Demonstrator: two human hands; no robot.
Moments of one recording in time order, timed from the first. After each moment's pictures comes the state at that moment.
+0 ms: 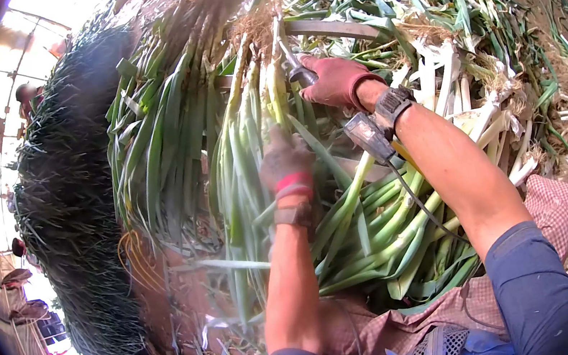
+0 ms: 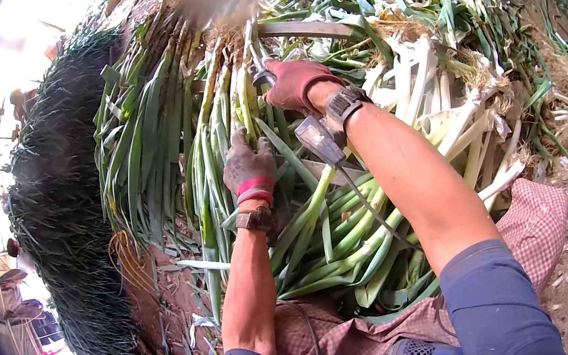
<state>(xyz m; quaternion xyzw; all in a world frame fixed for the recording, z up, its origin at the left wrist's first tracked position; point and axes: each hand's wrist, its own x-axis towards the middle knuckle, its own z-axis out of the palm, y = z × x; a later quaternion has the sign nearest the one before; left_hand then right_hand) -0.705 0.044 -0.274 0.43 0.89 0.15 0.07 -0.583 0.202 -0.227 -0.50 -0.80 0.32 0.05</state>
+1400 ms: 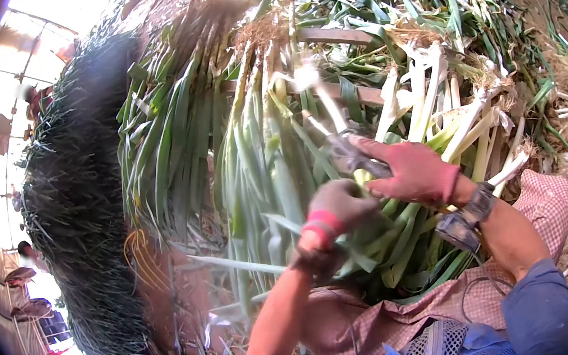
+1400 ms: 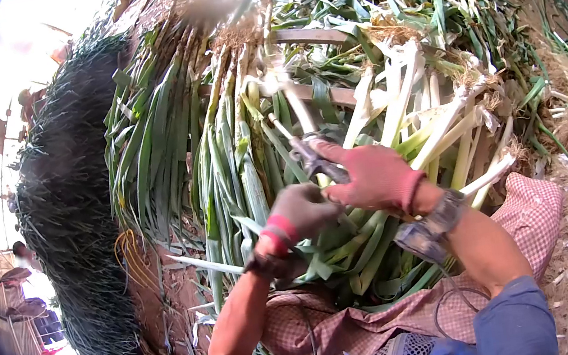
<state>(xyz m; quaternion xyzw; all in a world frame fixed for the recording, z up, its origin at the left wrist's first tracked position) -0.643 -0.030 -0.221 0.51 0.69 0.13 0.50 -0.452 0.056 -0.167 -0.44 -0.81 0.38 -0.05</state>
